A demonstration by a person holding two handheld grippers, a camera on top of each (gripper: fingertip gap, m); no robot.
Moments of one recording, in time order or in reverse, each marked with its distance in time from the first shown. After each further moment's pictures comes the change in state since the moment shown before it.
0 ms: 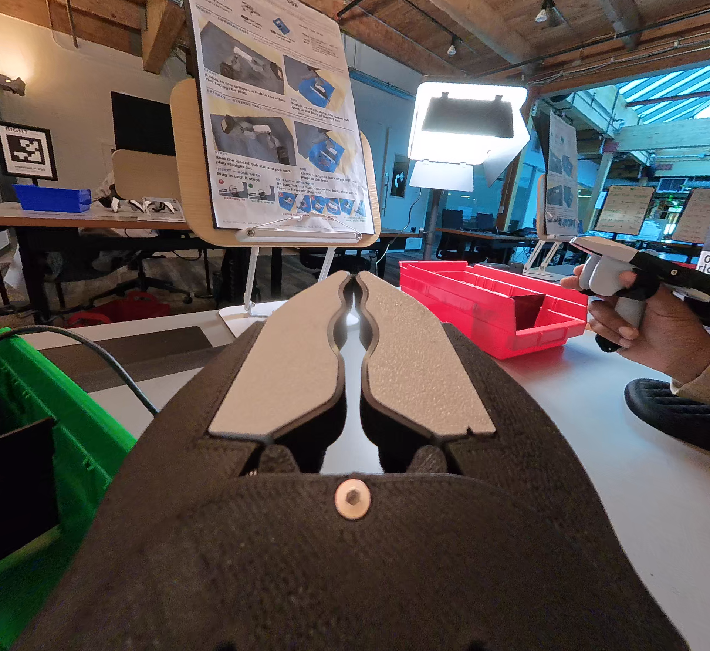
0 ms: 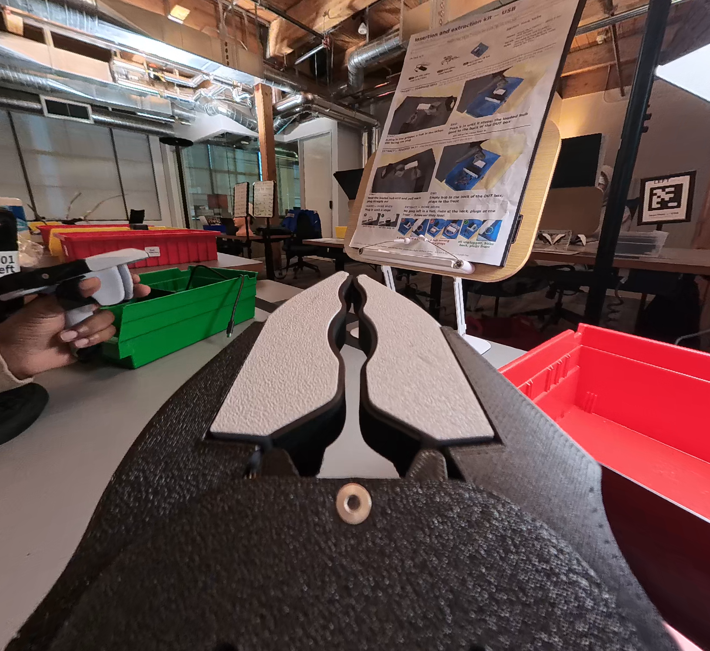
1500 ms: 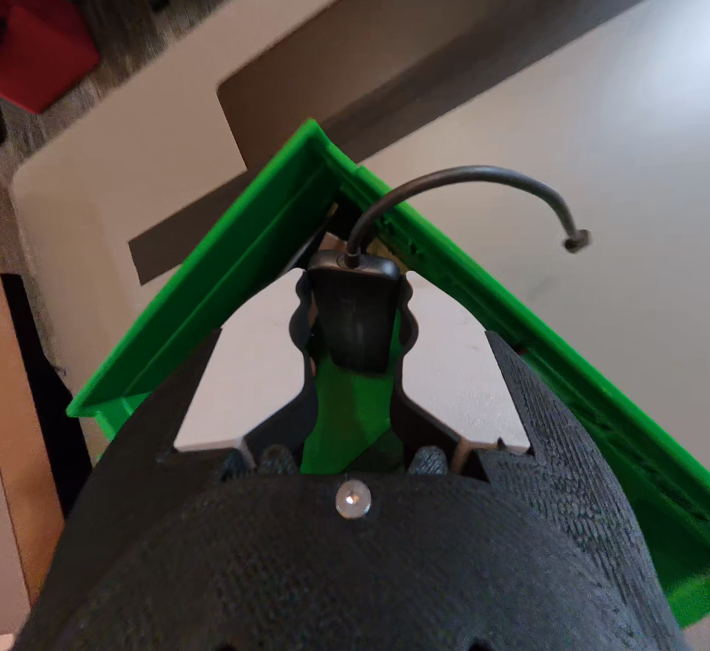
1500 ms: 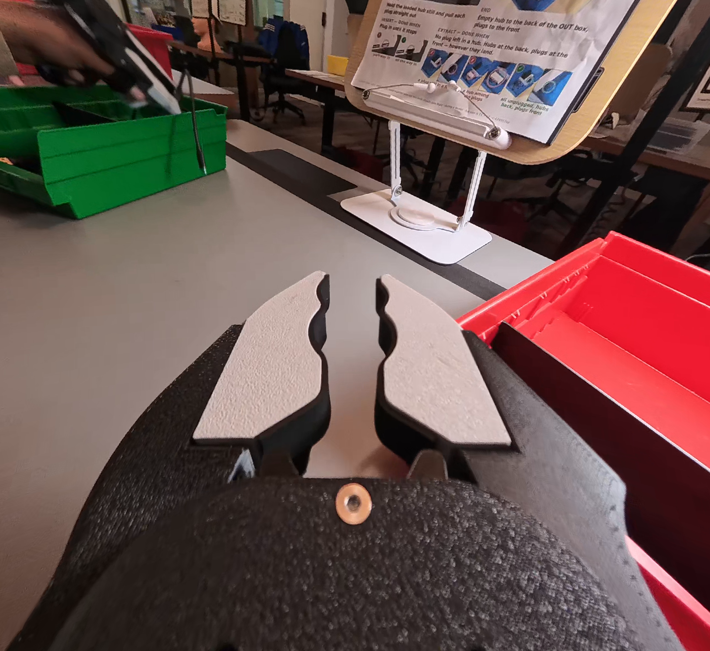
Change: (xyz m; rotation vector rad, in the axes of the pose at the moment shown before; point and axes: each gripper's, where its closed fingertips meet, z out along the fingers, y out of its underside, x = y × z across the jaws) left arm -0.252 0.065 -0.008 -1.230 -0.362 0.248; right arm -0.003 0.078 0.008 -0.438 -0.009 -0.131
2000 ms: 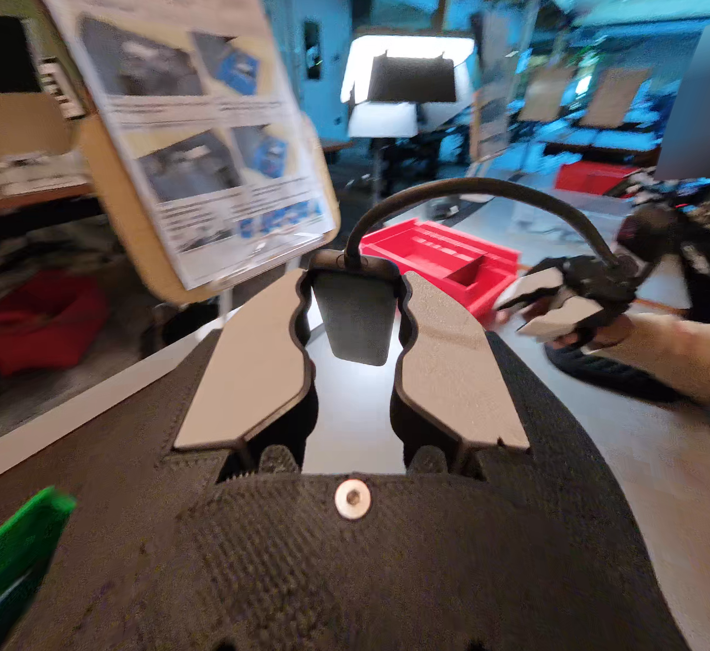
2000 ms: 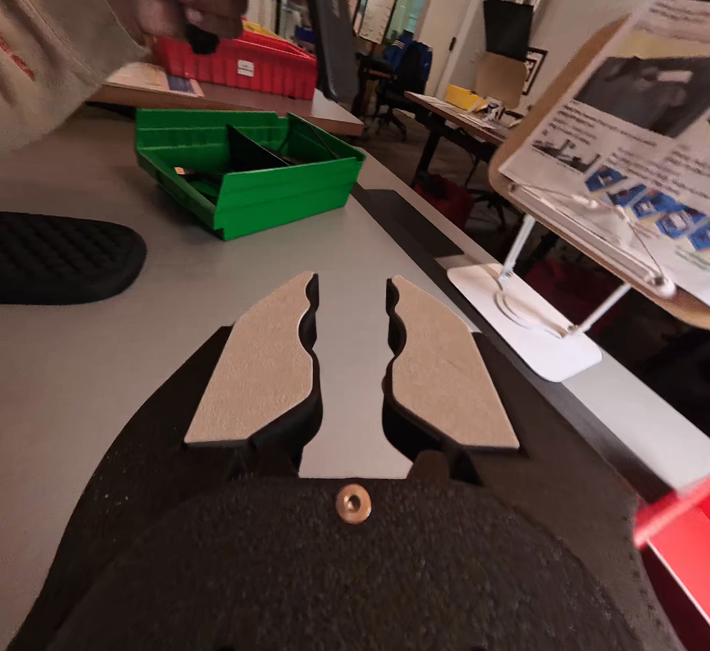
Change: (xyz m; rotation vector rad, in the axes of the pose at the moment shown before) left arm 0.164 -0.121 -0.236 0.952 0.593 0.011; right arm -0.110 -0.070 0.028 0.024 -0.289 -0.161
